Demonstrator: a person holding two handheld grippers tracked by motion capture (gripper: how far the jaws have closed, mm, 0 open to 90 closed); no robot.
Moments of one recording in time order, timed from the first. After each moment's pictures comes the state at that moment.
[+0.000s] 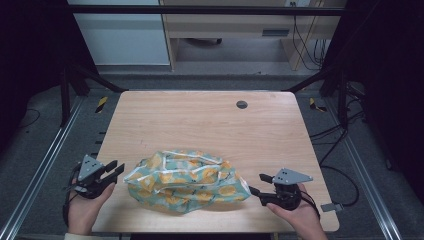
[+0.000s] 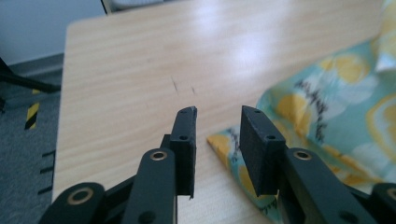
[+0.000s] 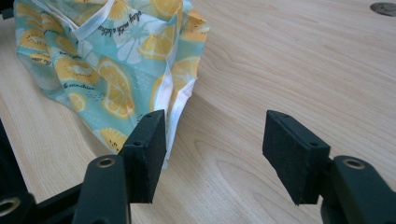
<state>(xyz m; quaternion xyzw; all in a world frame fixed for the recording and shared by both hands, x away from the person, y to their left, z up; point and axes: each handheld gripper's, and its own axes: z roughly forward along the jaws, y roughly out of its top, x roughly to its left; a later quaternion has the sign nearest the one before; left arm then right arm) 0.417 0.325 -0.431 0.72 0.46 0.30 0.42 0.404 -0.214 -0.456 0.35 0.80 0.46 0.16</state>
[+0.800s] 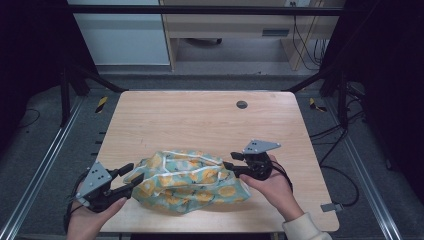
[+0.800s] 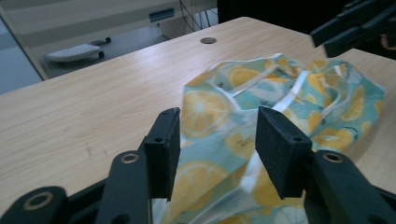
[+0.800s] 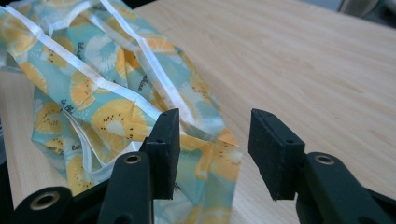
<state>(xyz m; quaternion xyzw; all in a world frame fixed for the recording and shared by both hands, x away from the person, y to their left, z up) 0.373 0.267 -0.383 0.76 0.33 0.26 0.49 0.467 -0.140 -0.412 0.31 0.82 0.47 0.13</state>
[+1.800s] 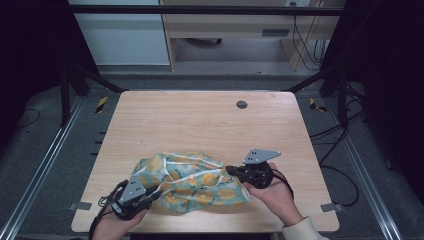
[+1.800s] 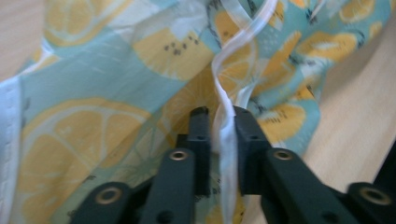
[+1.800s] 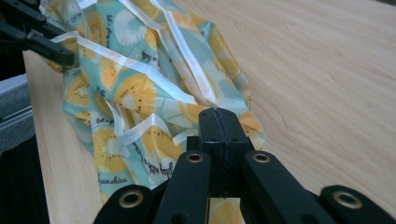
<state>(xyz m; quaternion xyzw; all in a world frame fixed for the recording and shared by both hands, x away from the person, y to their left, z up) 0.382 0.232 -0.442 0.84 0.32 0.19 0.40 0.449 -0.145 -0.422 0.28 0.83 0.47 0.11</state>
